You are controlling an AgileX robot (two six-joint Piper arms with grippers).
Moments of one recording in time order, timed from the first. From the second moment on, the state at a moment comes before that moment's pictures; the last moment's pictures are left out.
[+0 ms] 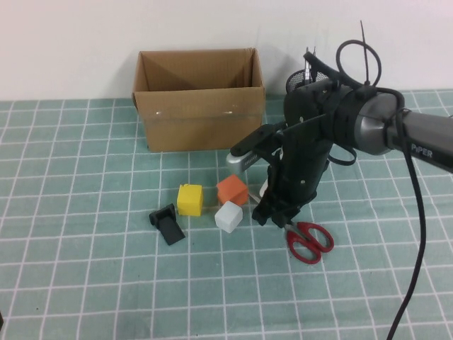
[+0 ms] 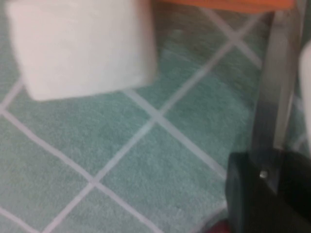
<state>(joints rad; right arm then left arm) 0.57 2.14 -1.65 0.06 1.04 -0.24 -0.17 -0.01 0.03 0.02 0.35 0.01</state>
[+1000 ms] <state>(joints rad) 0.60 2.23 -2.23 -0.11 0.59 -0.55 -0.17 -0.01 0.03 0.02 0.35 0.01</state>
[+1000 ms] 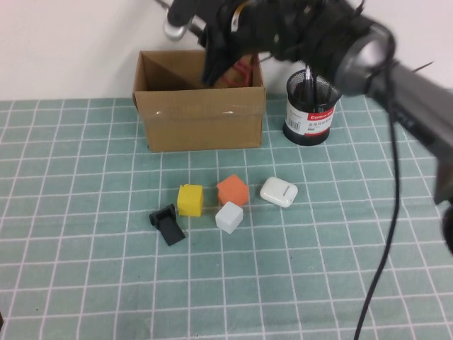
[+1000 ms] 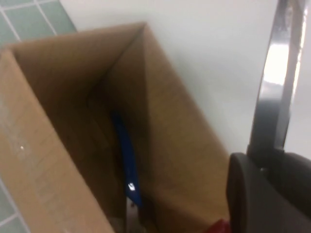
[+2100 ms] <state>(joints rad) 0.60 2.29 -2.24 -0.08 0.57 -0.58 -0.17 -0.01 0.03 0.02 0.35 0.01</state>
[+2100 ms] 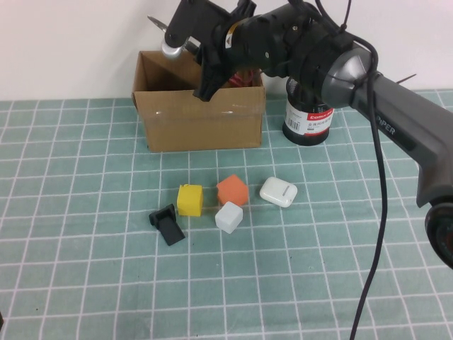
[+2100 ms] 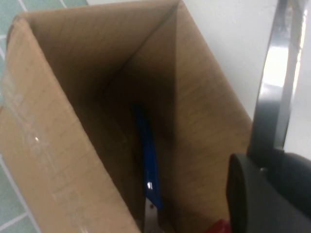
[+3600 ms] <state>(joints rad) 0.65 1.87 -2.24 -0.11 1.18 -0.22 -0.17 -0.01 0.03 0.02 0.35 0.01</state>
